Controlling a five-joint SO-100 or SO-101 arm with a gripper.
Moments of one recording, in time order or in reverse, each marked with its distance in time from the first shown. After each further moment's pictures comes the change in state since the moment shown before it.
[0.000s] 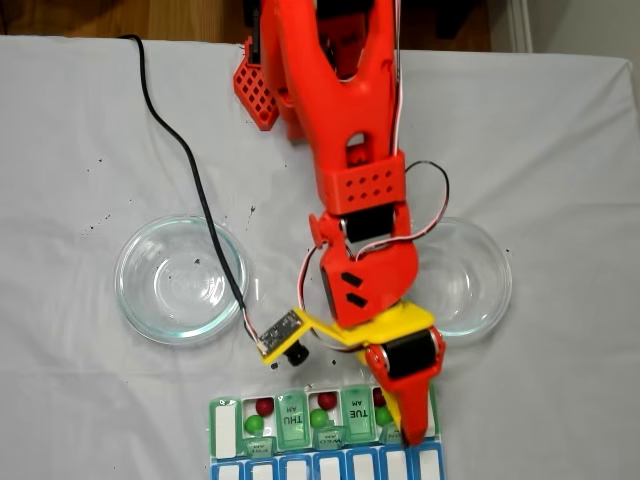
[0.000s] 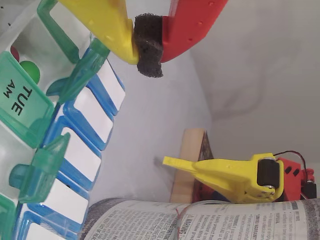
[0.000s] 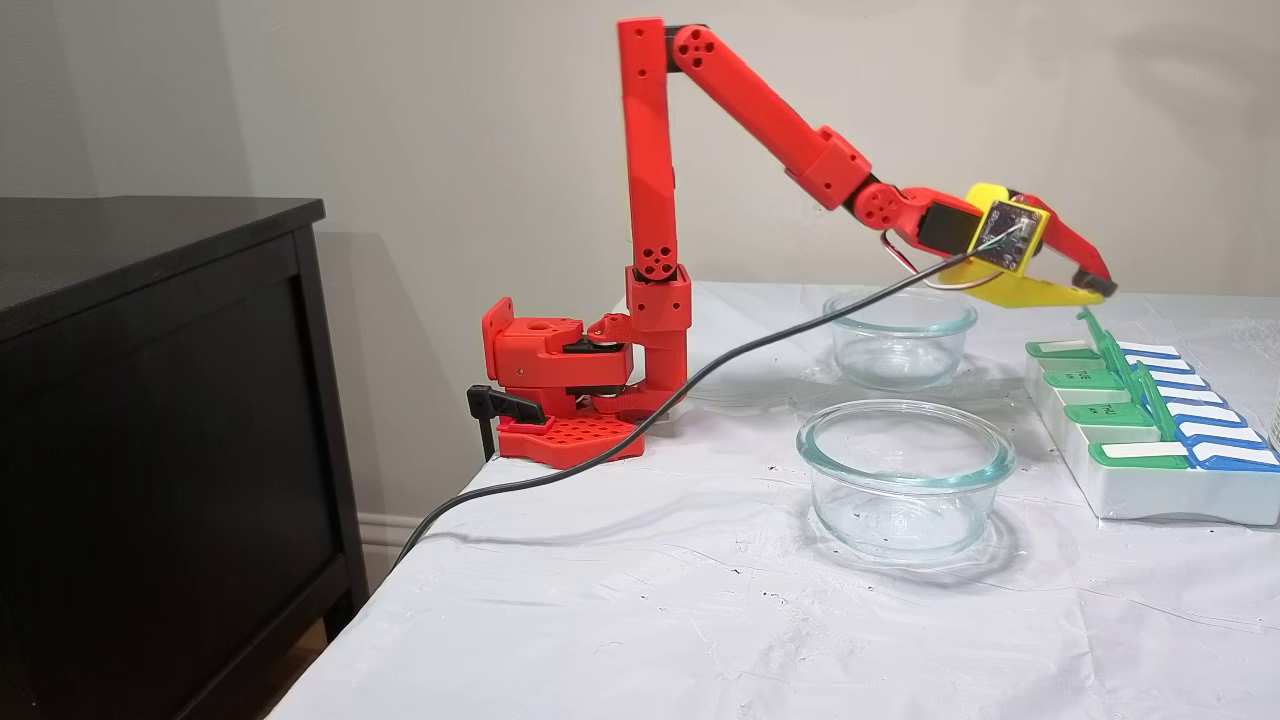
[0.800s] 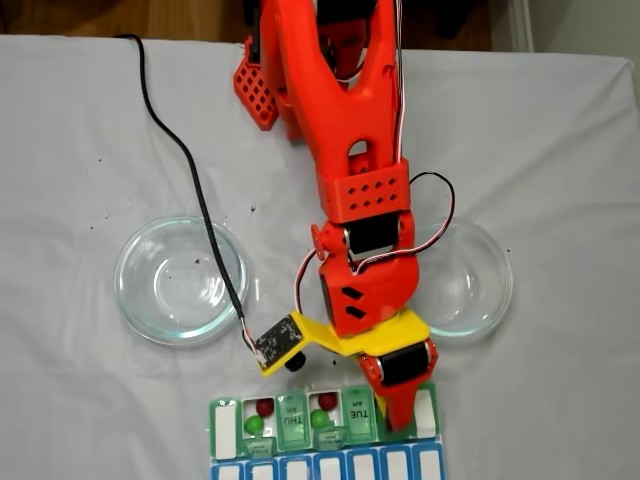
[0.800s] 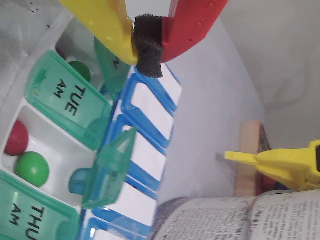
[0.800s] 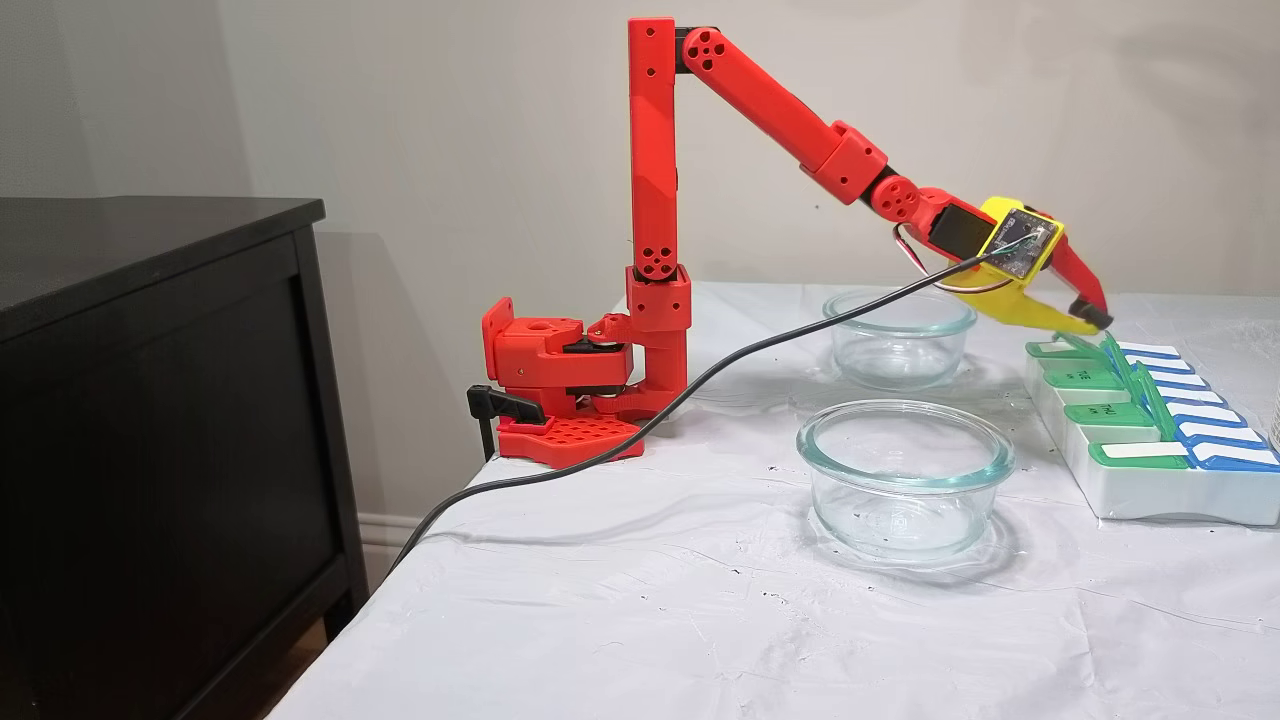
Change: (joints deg) arm 1.0 -0.1 -4.4 20.7 -0.4
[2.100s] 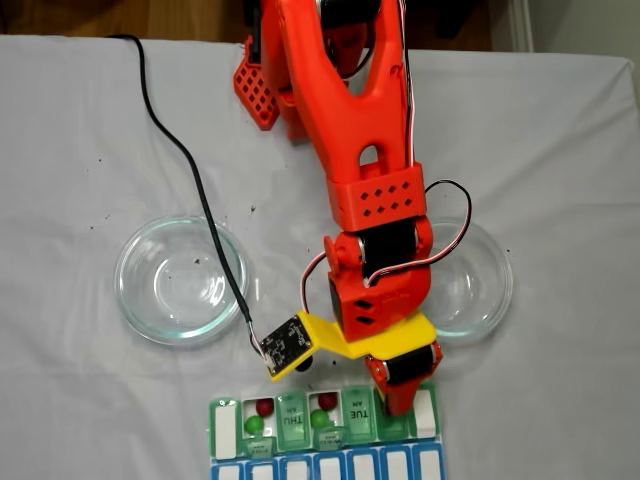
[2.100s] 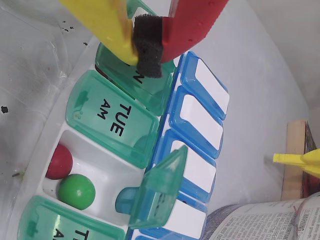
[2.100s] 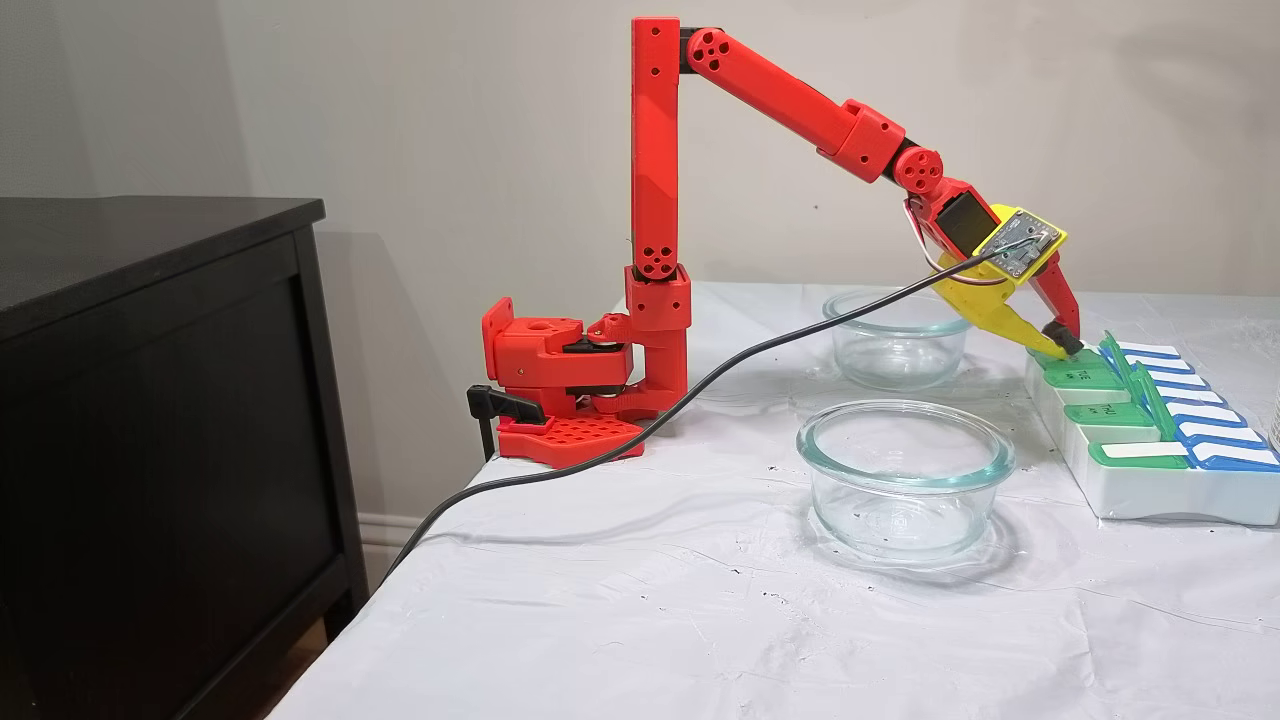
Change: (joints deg) arm -1.8 -2.5 -8.5 24.3 -0.3
